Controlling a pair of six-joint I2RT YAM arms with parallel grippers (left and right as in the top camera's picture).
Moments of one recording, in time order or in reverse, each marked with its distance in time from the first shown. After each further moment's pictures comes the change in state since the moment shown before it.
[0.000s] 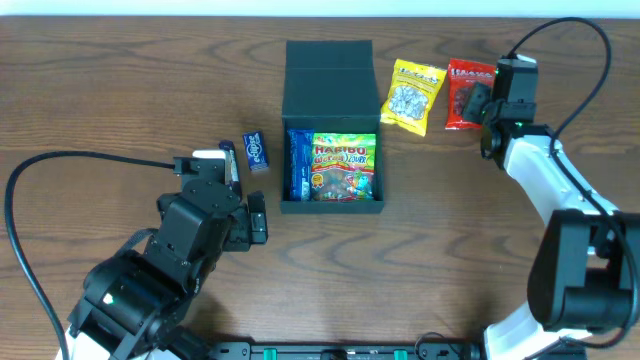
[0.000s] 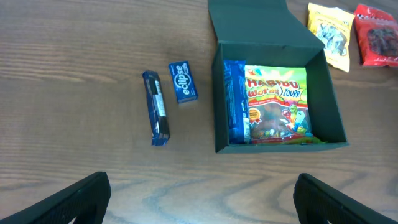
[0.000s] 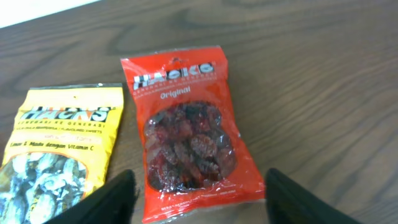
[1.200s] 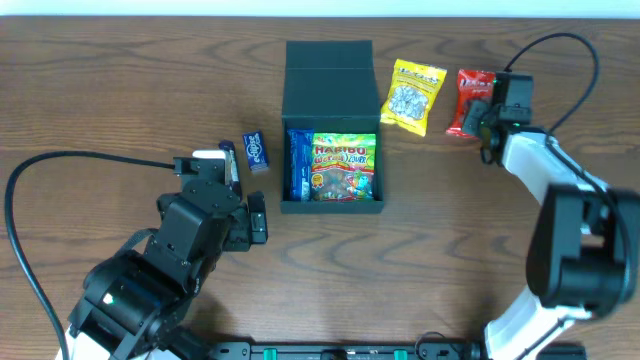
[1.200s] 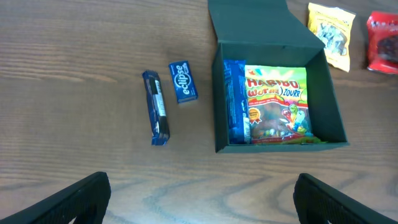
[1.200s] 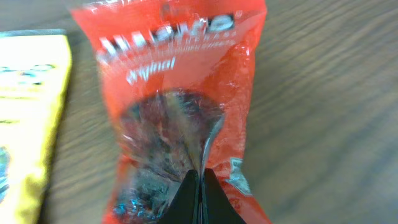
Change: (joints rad) left arm 0.000 0.000 0.000 0.000 0.000 0.000; right arm -0.041 0.065 -0.002 -0.055 -0.052 0.007
